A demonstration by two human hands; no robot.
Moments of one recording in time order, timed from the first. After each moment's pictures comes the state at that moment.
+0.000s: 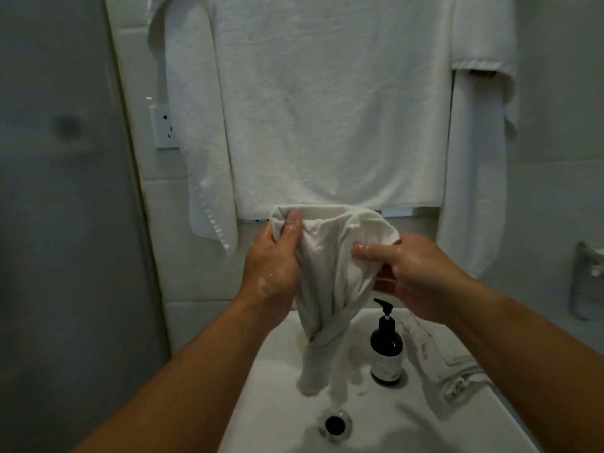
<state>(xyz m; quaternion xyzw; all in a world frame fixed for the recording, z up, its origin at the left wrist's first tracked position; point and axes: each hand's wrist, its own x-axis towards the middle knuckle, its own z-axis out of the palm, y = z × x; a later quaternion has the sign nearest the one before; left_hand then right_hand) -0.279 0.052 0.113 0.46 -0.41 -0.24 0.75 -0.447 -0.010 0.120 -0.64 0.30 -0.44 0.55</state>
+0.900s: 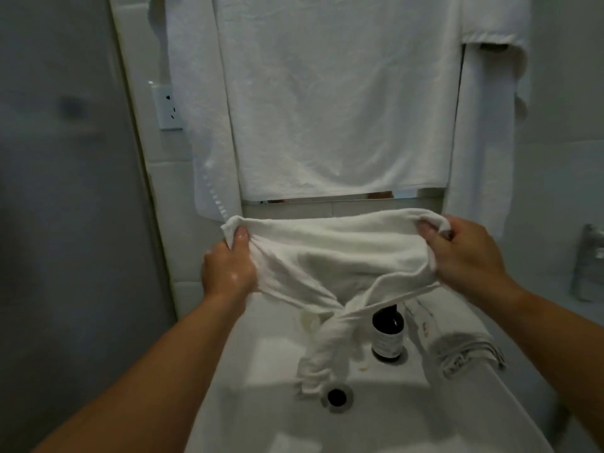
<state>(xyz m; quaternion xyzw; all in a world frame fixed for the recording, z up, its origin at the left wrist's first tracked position) -0.204 0.052 0.067 0.64 -0.30 -0.05 0.70 -0.498 -0.062 0.083 -0.71 0.43 -0.52 0.16</state>
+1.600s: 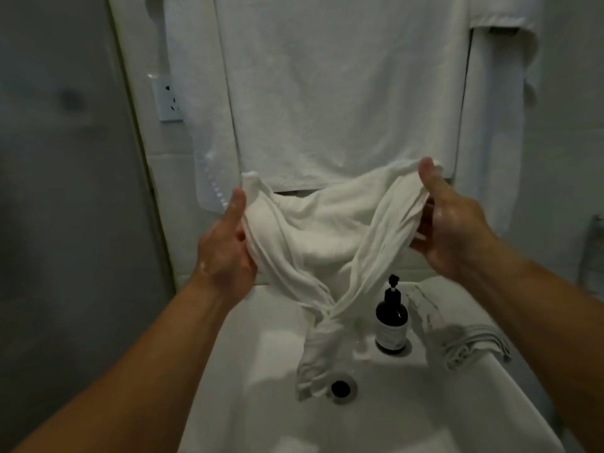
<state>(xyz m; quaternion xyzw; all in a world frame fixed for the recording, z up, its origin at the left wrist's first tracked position) -0.221 0.070 0.087 0.39 -0.35 -0.35 0.77 -0.457 -0.026 0.120 -0.50 0.31 -0.56 0.58</state>
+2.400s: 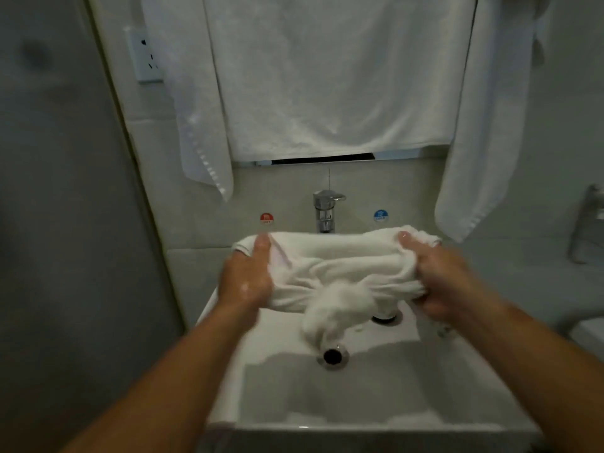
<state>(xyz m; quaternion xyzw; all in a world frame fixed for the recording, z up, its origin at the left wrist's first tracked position) -0.230 0.058 0.005 0.72 -0.32 -0.11 0.60 -0.467 -0.022 0.027 -0.44 0.37 -0.48 0.66</state>
